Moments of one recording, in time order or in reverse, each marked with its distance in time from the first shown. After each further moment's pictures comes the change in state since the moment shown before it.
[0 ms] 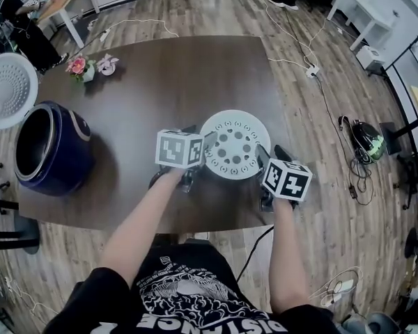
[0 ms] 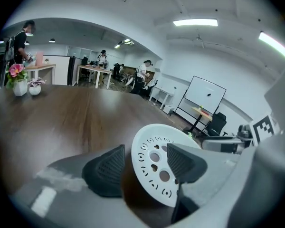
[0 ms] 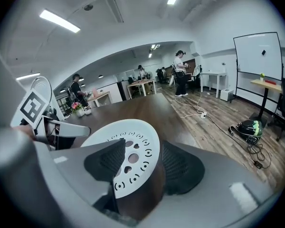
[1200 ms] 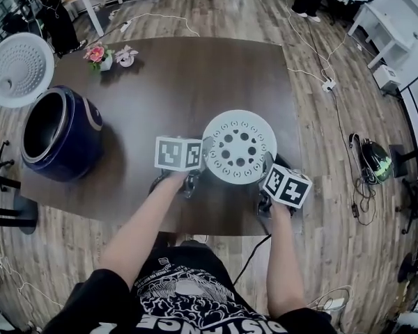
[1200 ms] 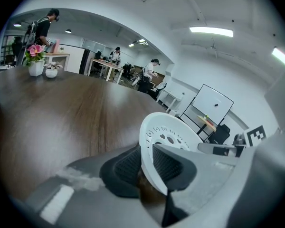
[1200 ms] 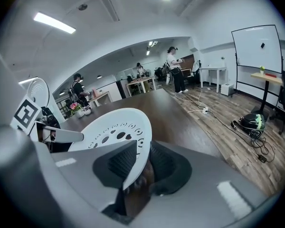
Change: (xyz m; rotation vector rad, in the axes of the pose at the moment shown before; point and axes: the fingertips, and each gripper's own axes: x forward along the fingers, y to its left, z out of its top) left arm -0.012 0.029 -0.021 -0.160 -0.013 0.032; right arm 0.026 0.011 -0.009 0.052 0.025 0.015
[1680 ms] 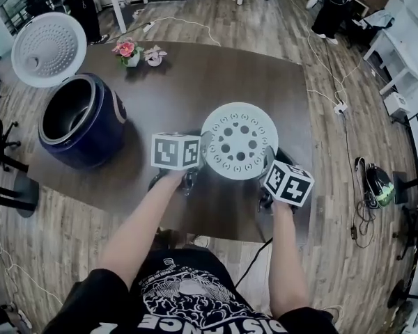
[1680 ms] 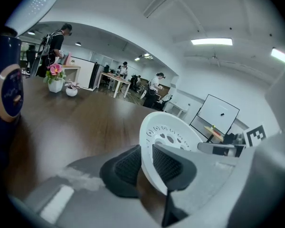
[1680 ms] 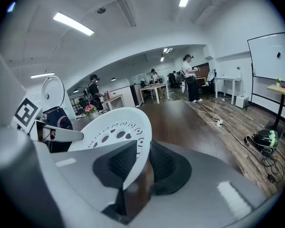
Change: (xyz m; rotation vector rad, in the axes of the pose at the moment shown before) left arm -0.070 0.040 0.038 -0.021 -0.150 0.074; right arm 0.007 0.082 0.042 -0.132 -0.068 0.111
